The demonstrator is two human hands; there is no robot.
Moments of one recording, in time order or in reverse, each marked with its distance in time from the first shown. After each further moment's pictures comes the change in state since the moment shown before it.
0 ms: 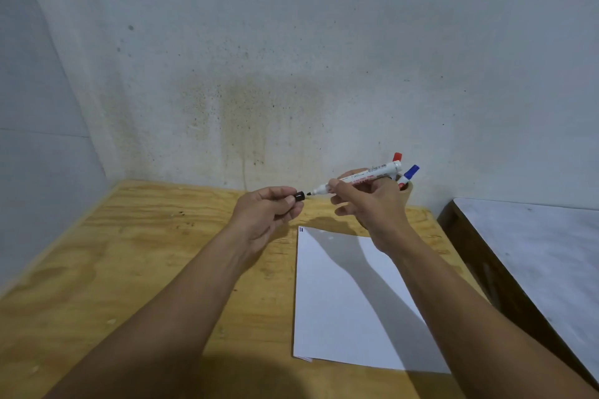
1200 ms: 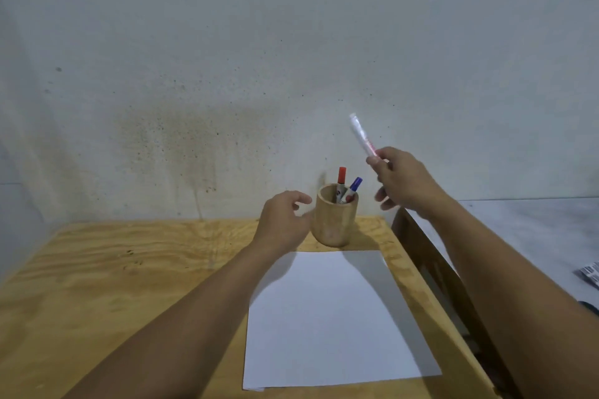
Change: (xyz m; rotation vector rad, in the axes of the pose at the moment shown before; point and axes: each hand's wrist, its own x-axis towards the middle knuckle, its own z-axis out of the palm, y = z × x) left_hand 0.006 -0.022 0.105 0.960 -0.060 0.458; right_hand 0.037 -0.052 -0.123 -0.753 0.136 0.018
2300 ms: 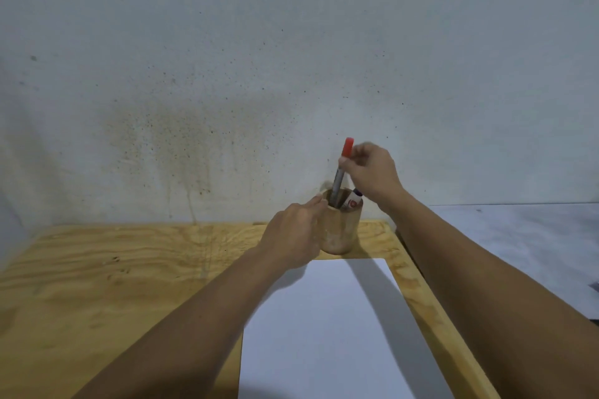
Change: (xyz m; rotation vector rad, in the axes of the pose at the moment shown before) left_hand 0.016 -0.009 0.013 0.507 -0.282 0.281; right_hand 0.056 0.000 0.058 0.201 0.101 -0.023
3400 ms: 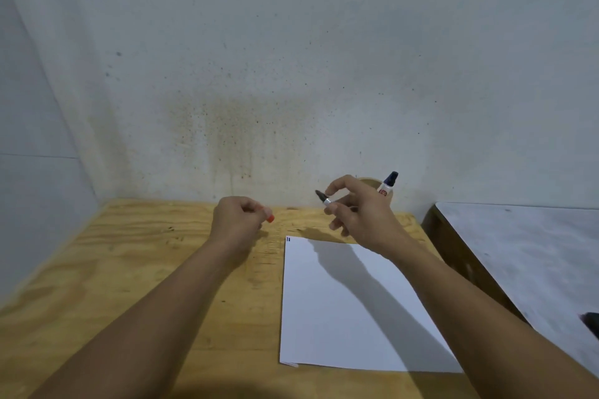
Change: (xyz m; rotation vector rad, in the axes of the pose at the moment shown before) left_hand -0.079 -0.086 -0.038 -0.742 0.451 -0.583; right_hand -0.116 -0.023 0.030 0.093 -0.353 -0.119
